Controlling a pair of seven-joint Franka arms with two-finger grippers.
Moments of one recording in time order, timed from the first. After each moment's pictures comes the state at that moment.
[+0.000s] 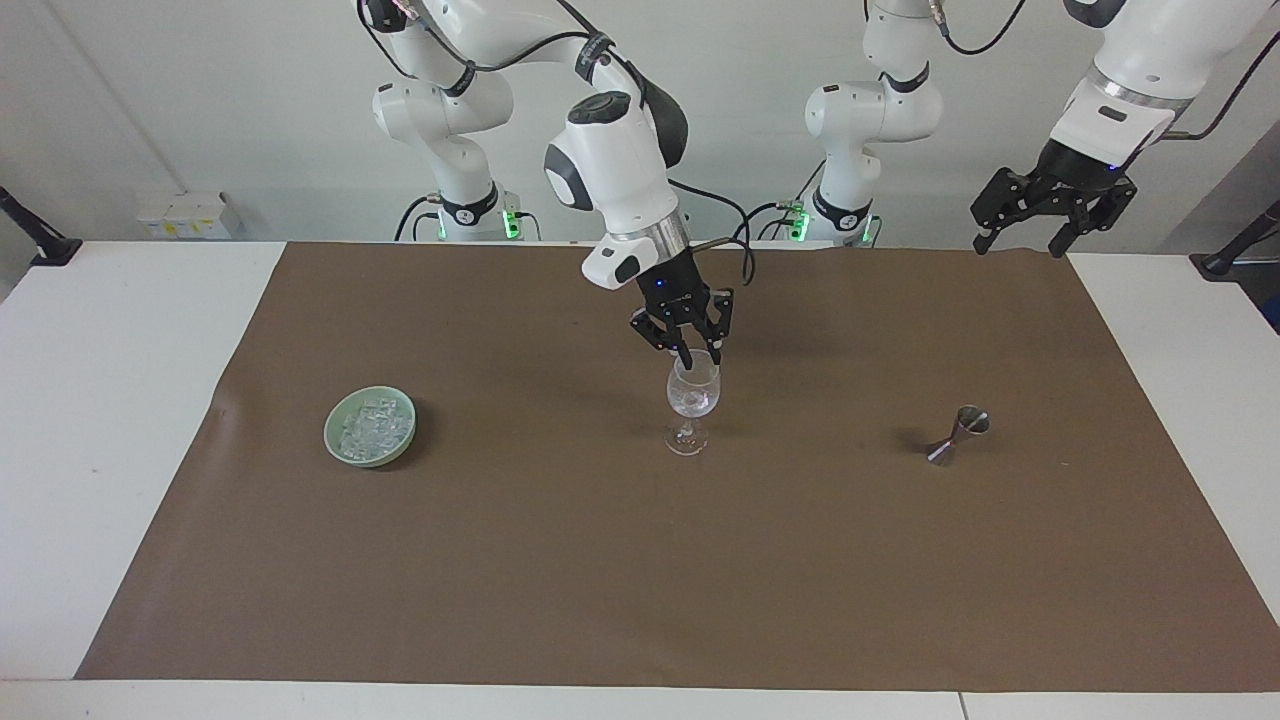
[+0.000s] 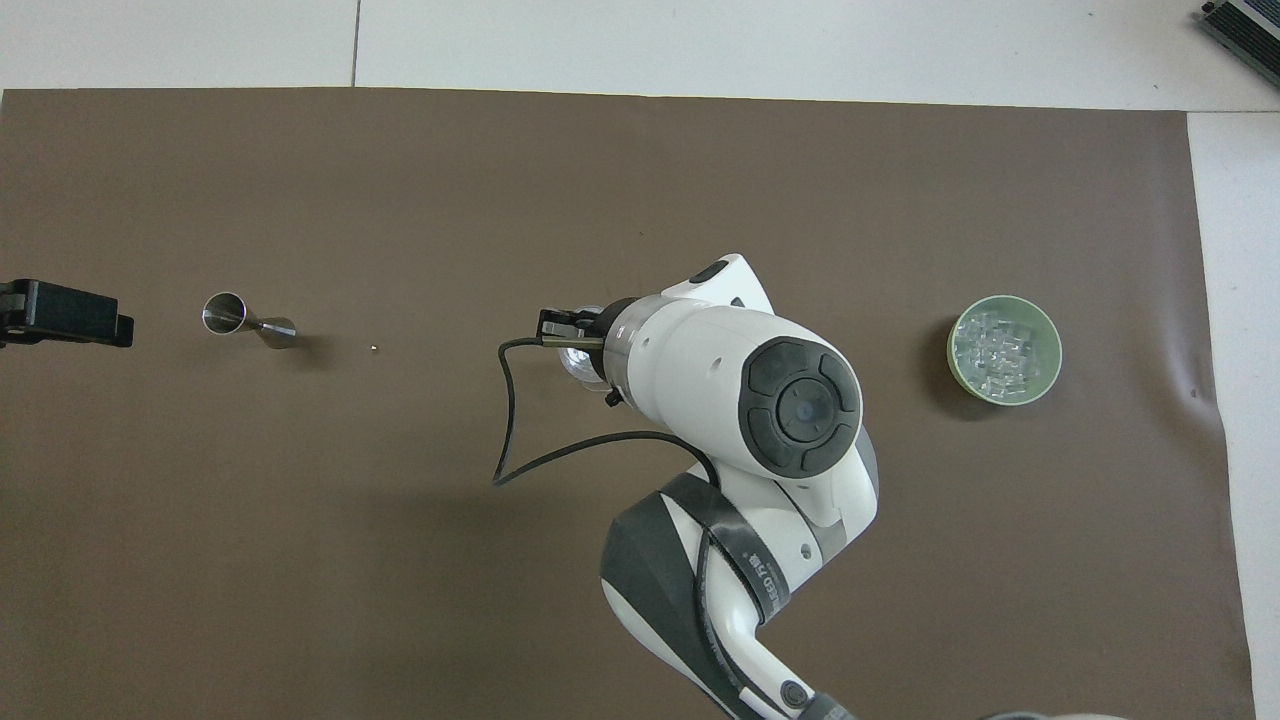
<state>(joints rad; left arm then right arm) -0.05 -0.07 -0.01 -1.55 -0.05 1.52 0.00 0.24 0.23 0.40 -1.79 0.05 2.49 0.74</state>
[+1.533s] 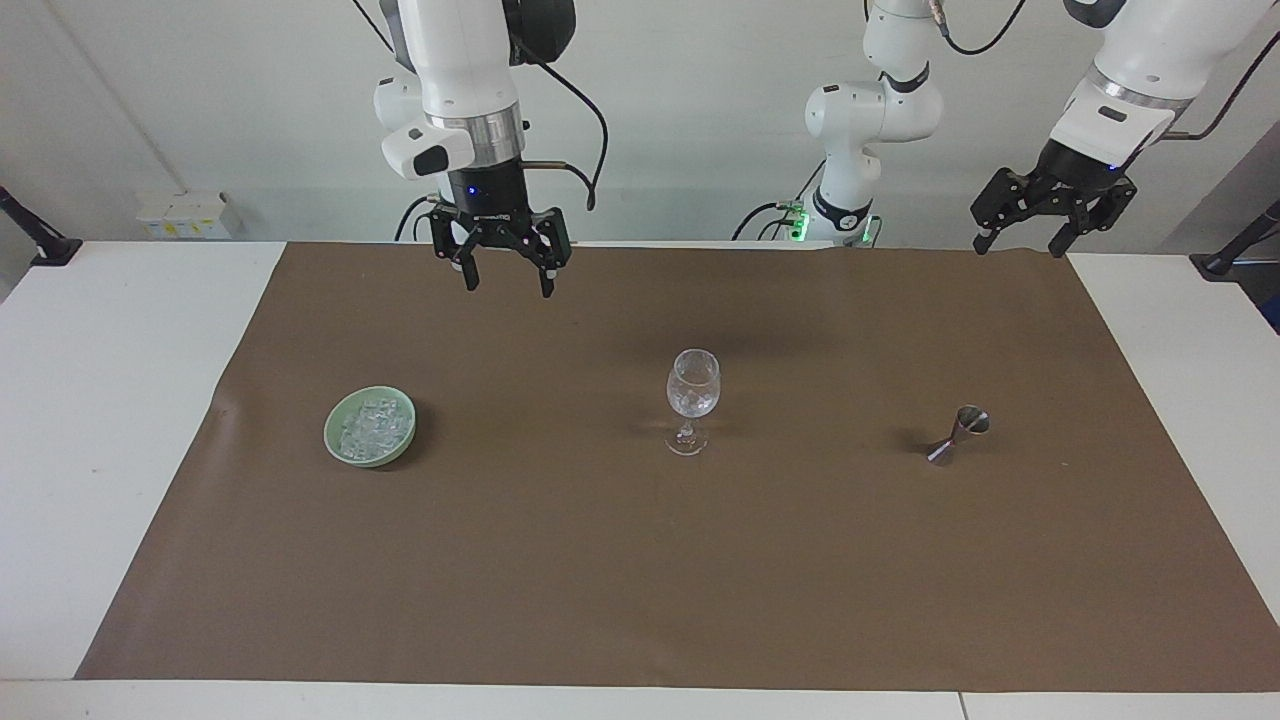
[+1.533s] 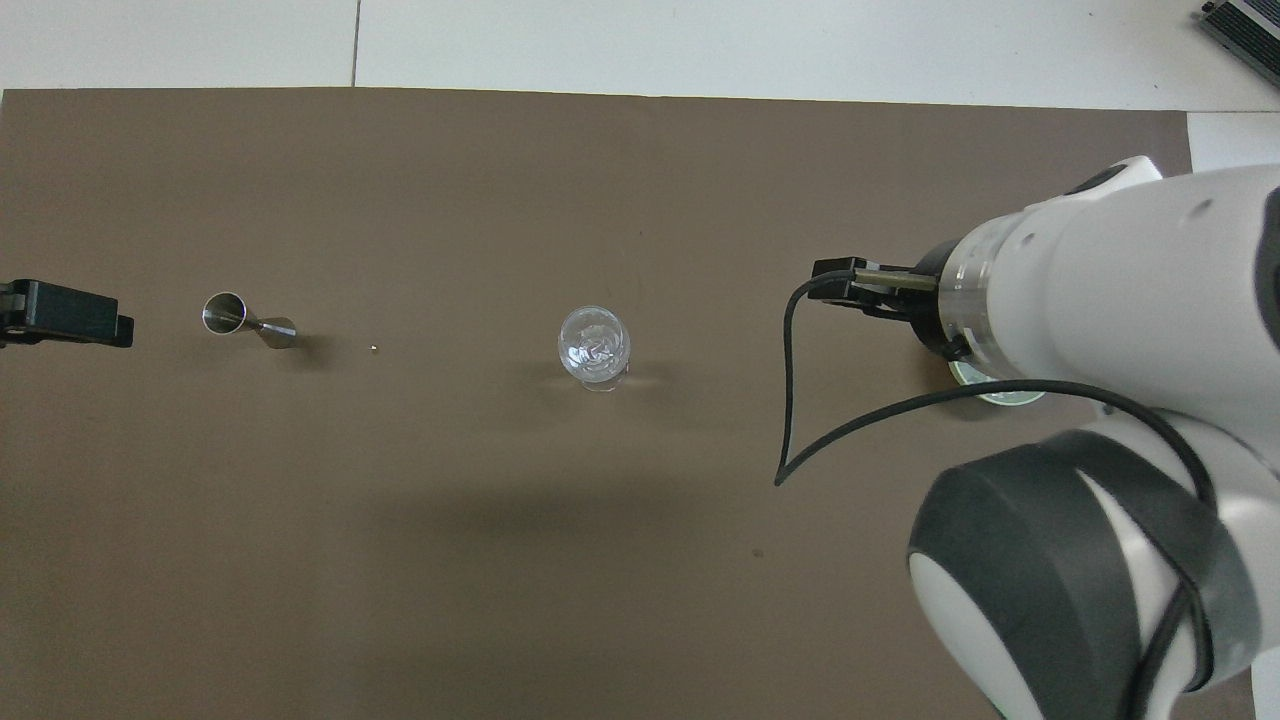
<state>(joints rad) -0.05 -0.07 -0.01 -1.55 -0.05 1.52 0.00 0.02 -0.03 0.30 -1.64 -0.04 1.82 0.54</state>
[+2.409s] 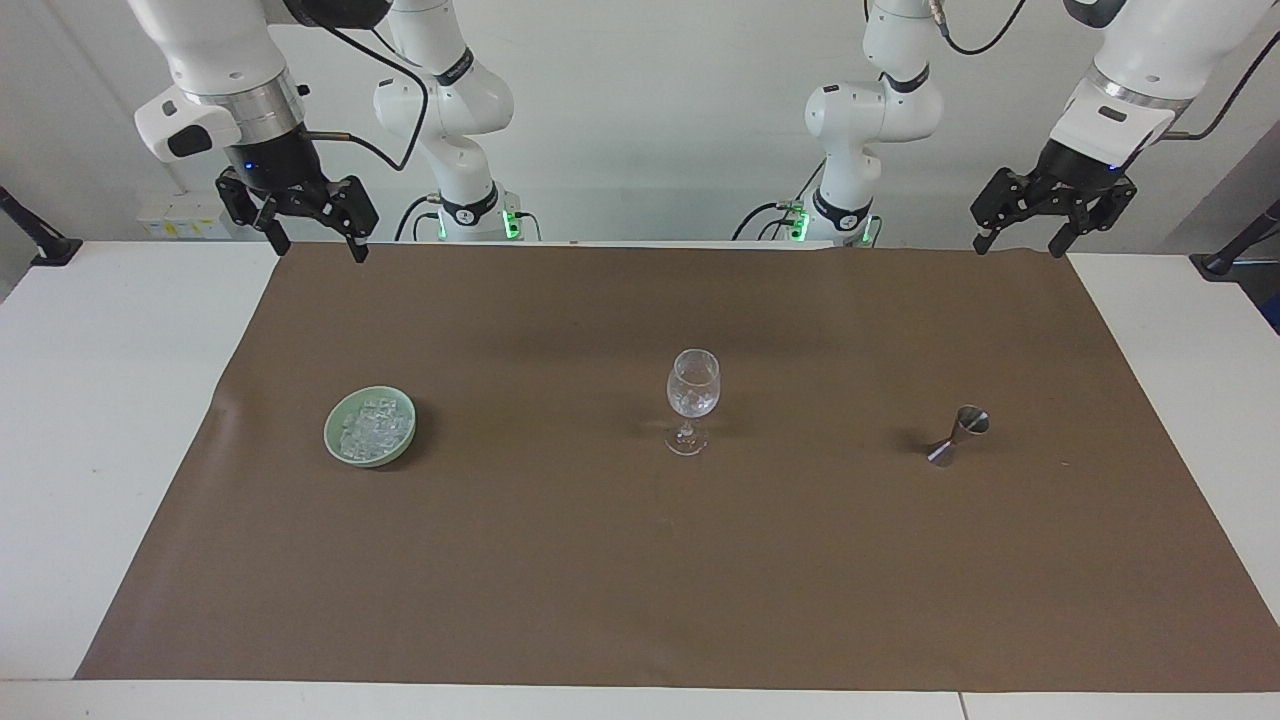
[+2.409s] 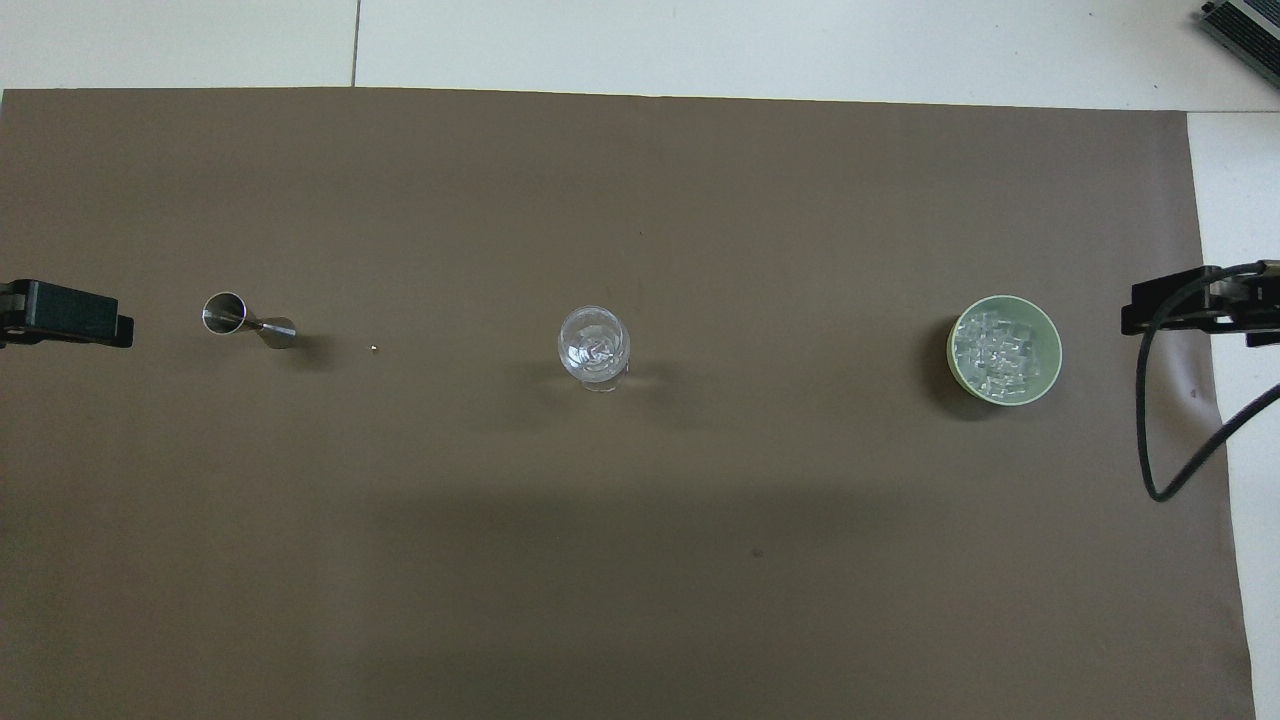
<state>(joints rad) -0.05 -0.07 -0.01 -1.55 -0.05 1.52 0.00 0.07 -0.03 -0.09 -1.53 -0.02 1.52 0.08</state>
